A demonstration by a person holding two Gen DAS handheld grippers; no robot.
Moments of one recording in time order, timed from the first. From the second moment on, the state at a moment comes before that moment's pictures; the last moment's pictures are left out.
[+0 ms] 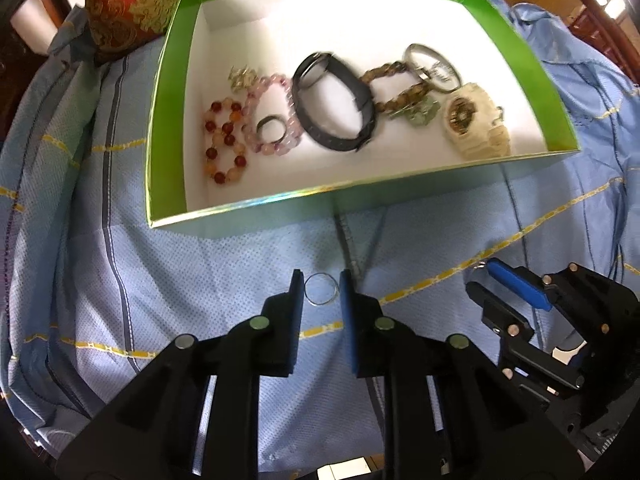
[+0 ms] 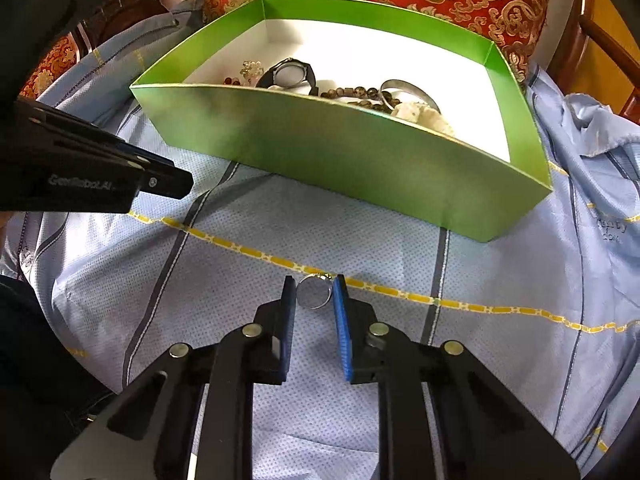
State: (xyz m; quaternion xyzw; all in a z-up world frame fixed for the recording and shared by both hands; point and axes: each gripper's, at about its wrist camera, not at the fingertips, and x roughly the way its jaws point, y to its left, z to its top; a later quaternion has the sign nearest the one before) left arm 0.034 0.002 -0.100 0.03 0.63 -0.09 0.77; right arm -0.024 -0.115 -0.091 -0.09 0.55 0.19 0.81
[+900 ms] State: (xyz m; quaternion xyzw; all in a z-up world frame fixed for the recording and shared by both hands) left arm 0.048 0.023 -0.012 -0.04 0.53 -0.12 0.84; right arm 0.010 -0.148 -0.003 0.00 0.46 0.21 0.86
